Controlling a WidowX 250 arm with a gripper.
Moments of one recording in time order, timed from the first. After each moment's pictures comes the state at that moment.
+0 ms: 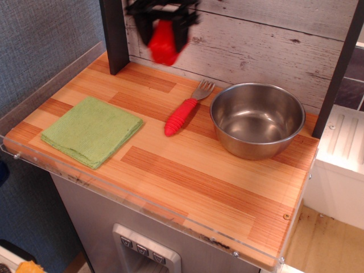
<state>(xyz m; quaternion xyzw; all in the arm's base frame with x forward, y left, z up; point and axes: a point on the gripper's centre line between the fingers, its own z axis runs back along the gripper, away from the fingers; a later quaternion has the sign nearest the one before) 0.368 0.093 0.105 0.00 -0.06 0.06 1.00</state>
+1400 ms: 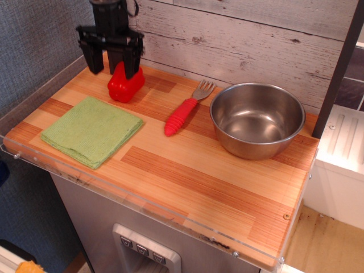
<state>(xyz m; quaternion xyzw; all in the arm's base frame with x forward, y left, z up) 0.363 0.151 0.069 0.00 0.00 0.09 1.00</state>
